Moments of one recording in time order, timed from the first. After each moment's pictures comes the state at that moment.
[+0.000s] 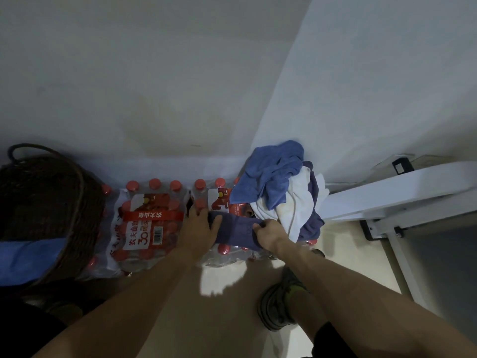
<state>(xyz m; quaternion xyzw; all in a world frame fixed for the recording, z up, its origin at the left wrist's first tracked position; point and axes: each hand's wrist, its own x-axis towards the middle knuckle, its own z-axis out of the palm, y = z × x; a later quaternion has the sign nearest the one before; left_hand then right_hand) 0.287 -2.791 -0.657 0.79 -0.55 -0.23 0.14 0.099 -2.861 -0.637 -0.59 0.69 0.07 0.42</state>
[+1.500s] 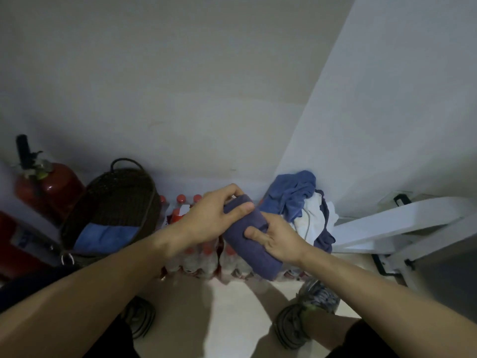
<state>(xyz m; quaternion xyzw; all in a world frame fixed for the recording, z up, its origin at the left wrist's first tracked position) 0.327 -2.698 -0.435 0.59 -0.65 -0.28 0.38 0.139 -2.753 -0.459 -0.83 0.30 -0.17 0.43</state>
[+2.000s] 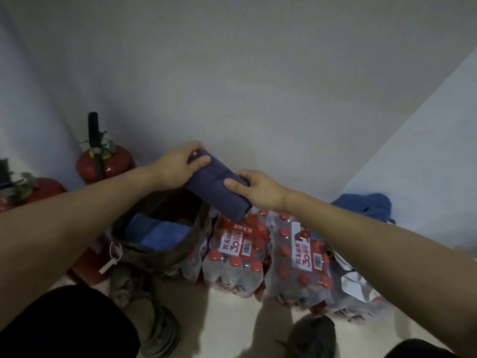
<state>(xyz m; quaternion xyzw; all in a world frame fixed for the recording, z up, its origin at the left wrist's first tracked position) 0.555 -2.694 -0.462 0.74 -0.57 -0.17 0.32 0.357 -2.797 -0.468 -0.86 0.27 -0.05 0.43</state>
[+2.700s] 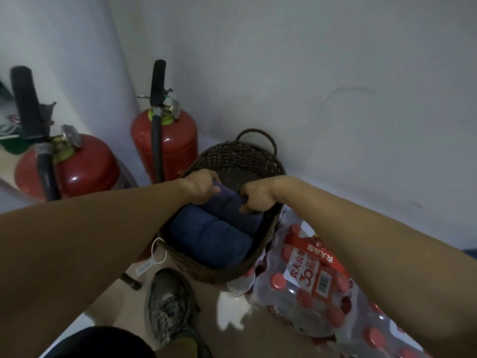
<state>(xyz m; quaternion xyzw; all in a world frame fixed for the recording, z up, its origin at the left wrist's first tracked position) 0.681 -2.686 -0.642 0.87 -0.37 -0.29 0.16 0.564 -2.814 -0.603 -0.92 0.12 0.34 0.11</state>
